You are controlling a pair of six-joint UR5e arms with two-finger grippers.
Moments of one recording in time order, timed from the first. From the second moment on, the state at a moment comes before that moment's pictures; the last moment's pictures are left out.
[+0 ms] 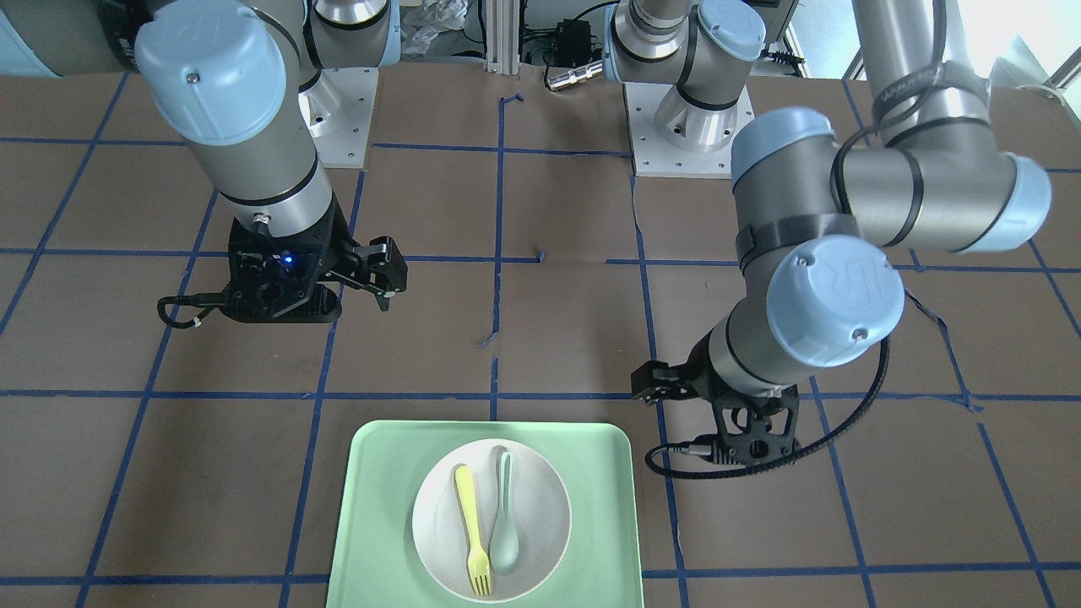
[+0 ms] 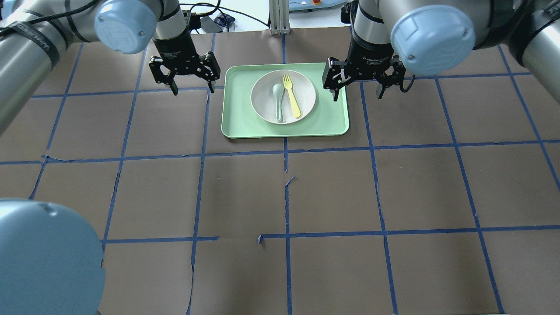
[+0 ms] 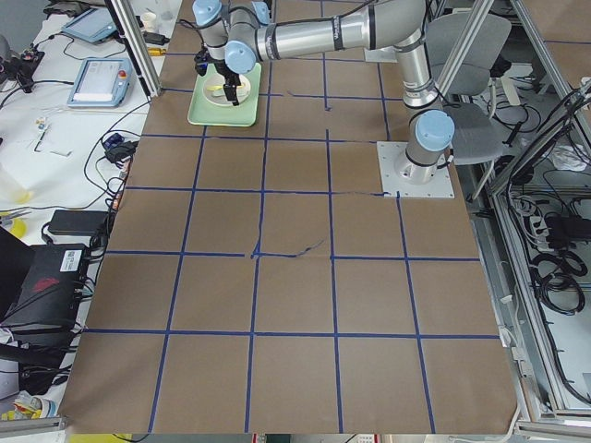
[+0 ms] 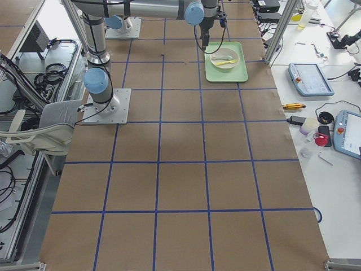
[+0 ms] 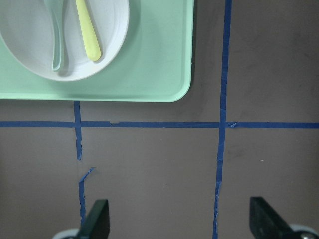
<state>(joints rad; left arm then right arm) -1.60 -2.00 -1.30 -1.58 1.59 -0.04 1.71 -1.35 1.50 -1.72 -1.55 0.12</state>
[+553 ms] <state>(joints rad) -1.60 -1.84 -1.32 -1.79 1.61 -0.08 1.71 -1.26 1.49 -1.90 -1.54 0.09</state>
